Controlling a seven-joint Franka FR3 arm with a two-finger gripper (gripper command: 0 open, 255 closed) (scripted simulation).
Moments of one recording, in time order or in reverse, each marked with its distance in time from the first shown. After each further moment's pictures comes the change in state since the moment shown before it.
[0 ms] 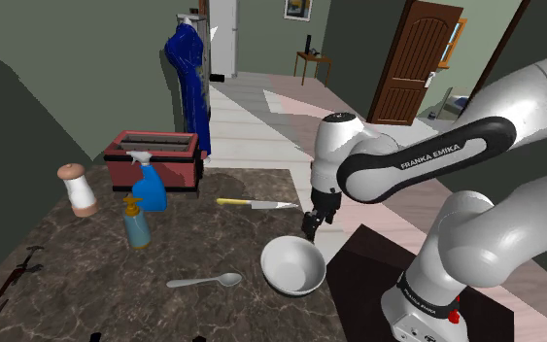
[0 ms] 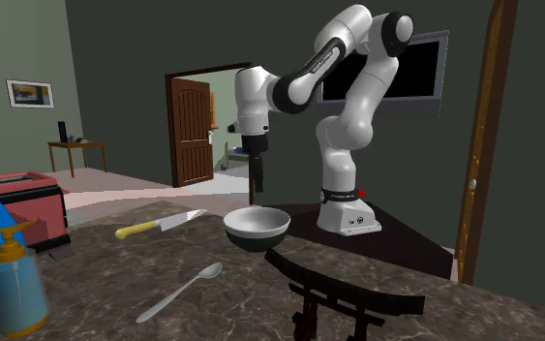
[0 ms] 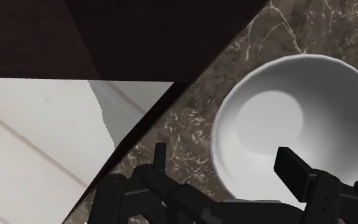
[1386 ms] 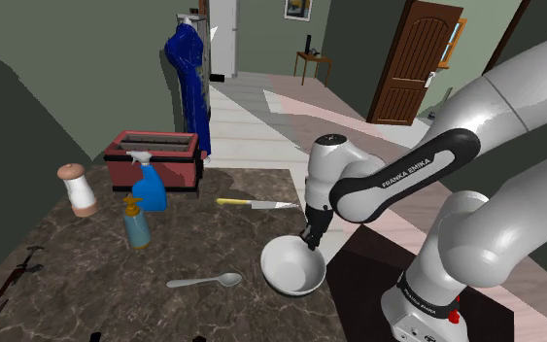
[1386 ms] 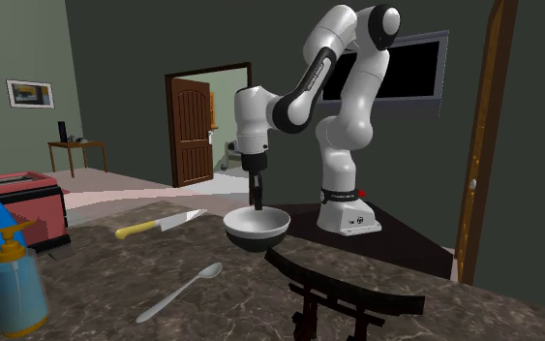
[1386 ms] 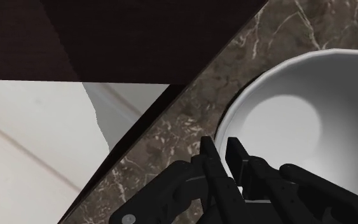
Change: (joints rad) arm 0.001 0.161 0.025 -0.042 0.010 0.203 0.016
